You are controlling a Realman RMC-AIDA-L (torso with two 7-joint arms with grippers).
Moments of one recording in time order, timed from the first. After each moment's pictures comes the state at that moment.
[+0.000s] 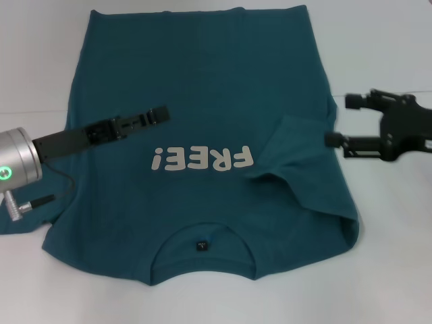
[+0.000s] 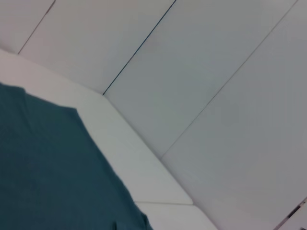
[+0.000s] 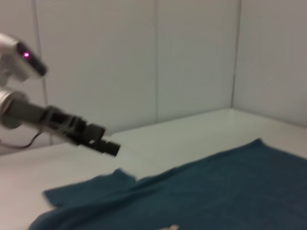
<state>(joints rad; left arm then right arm) -0.64 -2.14 0.60 0.75 1.91 1.38 -1.98 0.45 2.01 -0.74 -0.95 -1.83 -1.50 1.45</state>
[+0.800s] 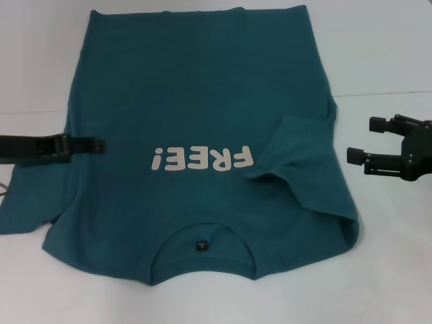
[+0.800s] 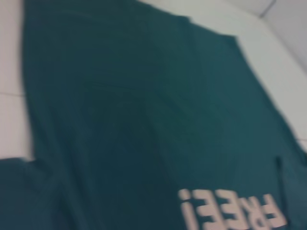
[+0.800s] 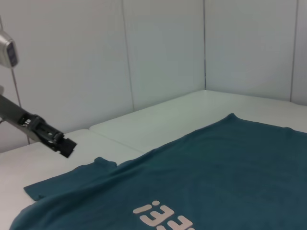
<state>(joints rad) -0.68 -2.11 0.65 1.04 2.49 1.31 -2.52 0.42 2.02 -0.62 -0.88 -1.89 -1.50 1.44</state>
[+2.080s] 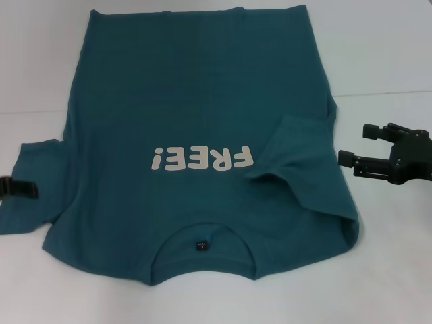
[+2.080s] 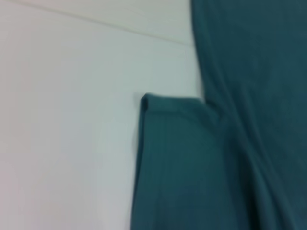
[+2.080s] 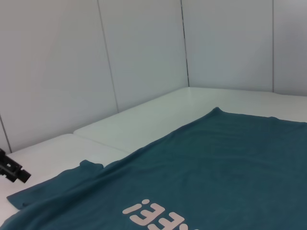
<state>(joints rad) -0.64 -2.11 0.65 1.07 2.82 1.25 -2.69 0.42 2.05 -0.62 -0.83 -1.89 -1.43 1.44</state>
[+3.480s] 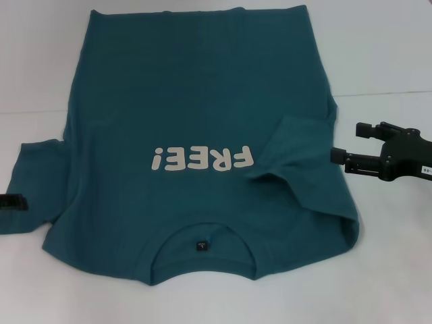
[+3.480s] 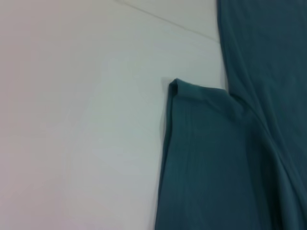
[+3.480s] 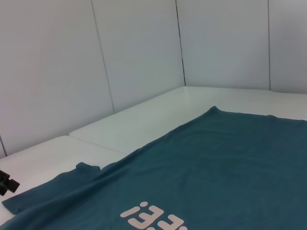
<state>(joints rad) -0.62 -2.09 0.48 0.95 2.74 1.21 -2.56 0.44 2.07 -0.62 -0.82 -1.90 -1.39 1.45</state>
